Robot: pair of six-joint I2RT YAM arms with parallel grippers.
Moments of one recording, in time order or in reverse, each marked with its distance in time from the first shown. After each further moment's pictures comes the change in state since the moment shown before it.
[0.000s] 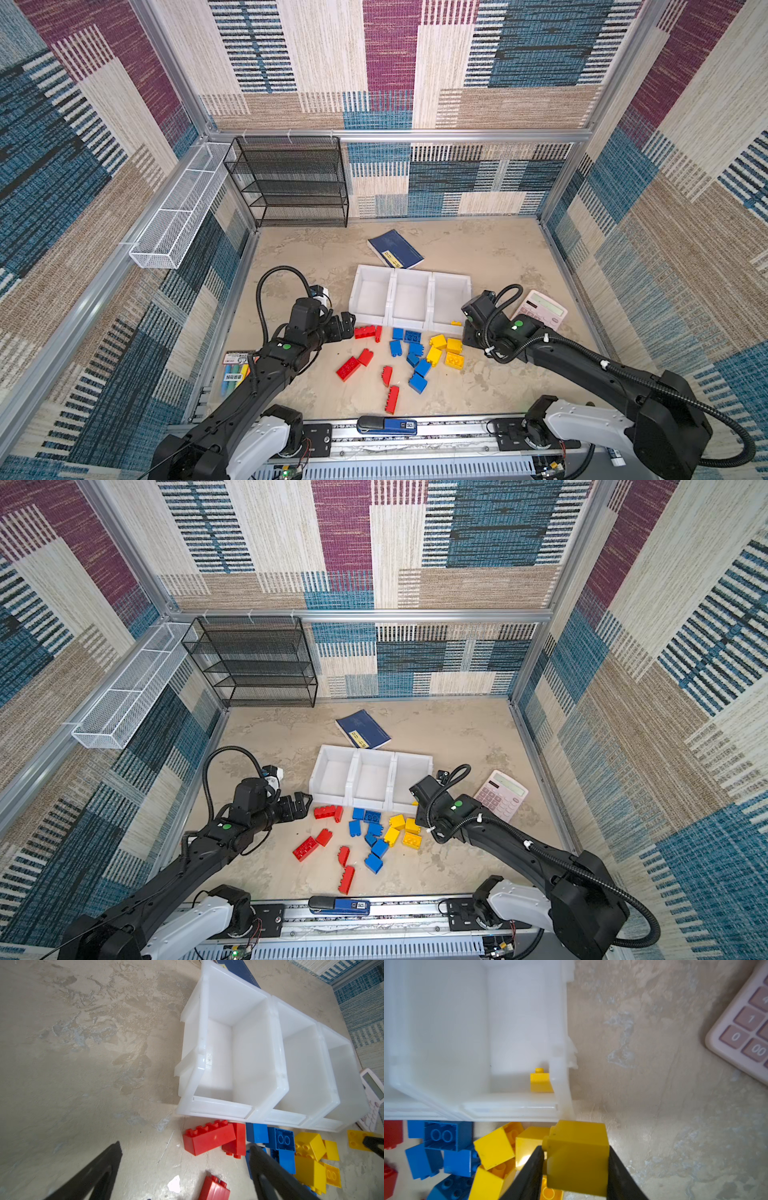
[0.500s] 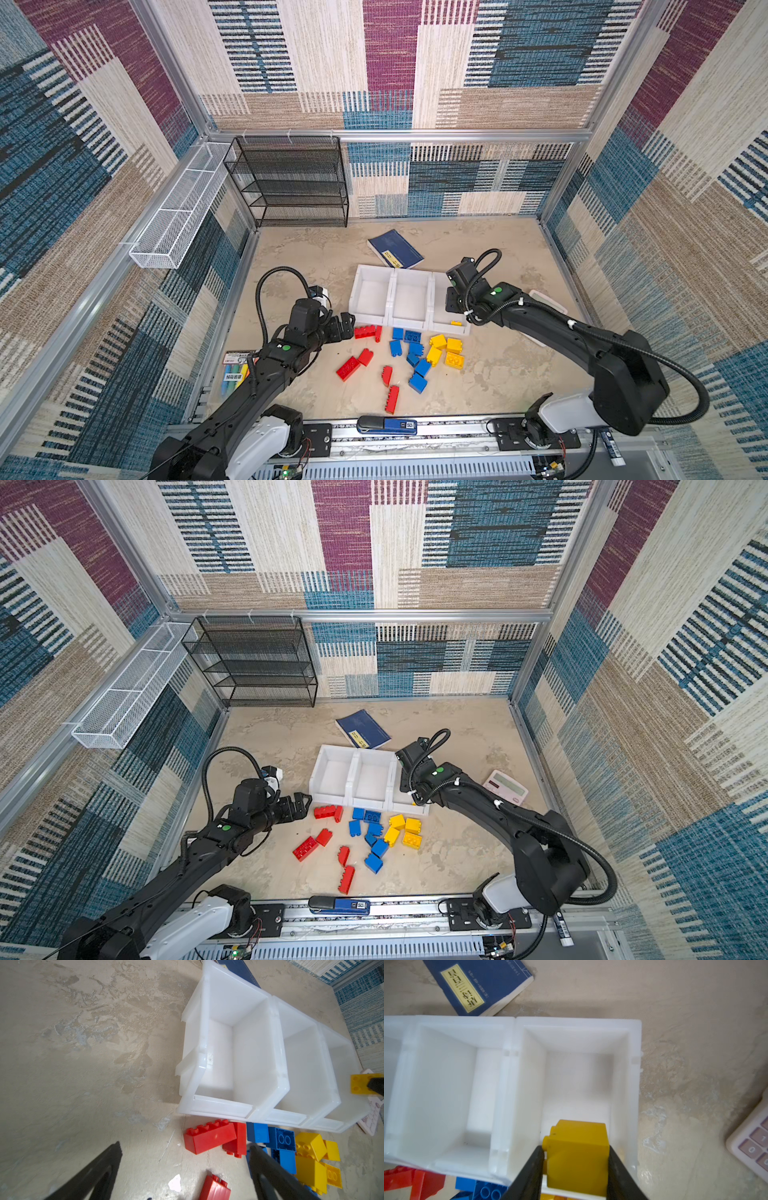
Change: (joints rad) left arm -0.002 -0.012 -0.007 -0.002 -0.003 -0.004; right arm -0.088 0.319 0.254 0.153 -0.005 -0.209
